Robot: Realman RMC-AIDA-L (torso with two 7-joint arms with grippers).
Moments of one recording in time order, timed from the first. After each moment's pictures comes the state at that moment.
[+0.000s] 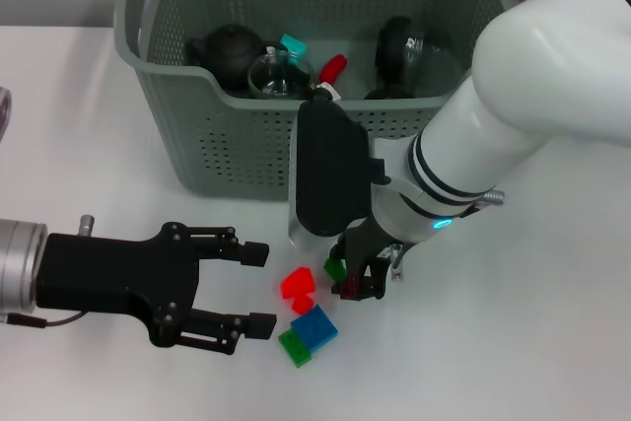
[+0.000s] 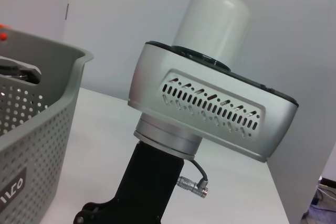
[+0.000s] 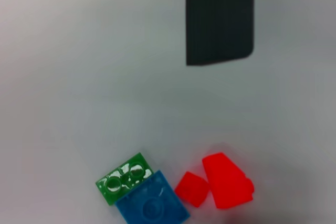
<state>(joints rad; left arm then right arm) -0.45 -2.08 0.72 0.77 2.08 1.88 -1.33 0.98 2.11 -1.99 -0.88 -2.33 -1.11 2.25</state>
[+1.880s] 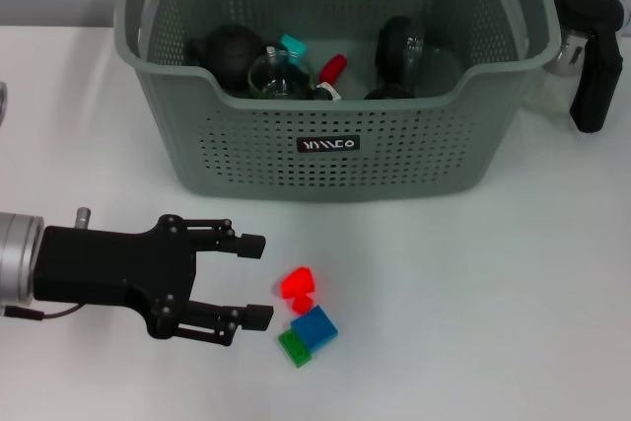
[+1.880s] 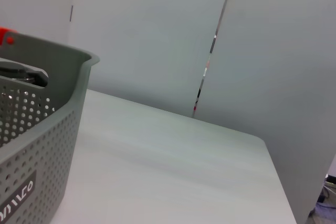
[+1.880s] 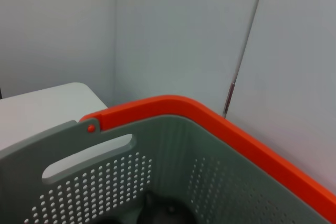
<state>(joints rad) -0.46 -2.07 0.71 0.78 2.08 1.88 -1.33 0.97 2.08 -1.10 -1.09 -2.39 -1.11 2.23</state>
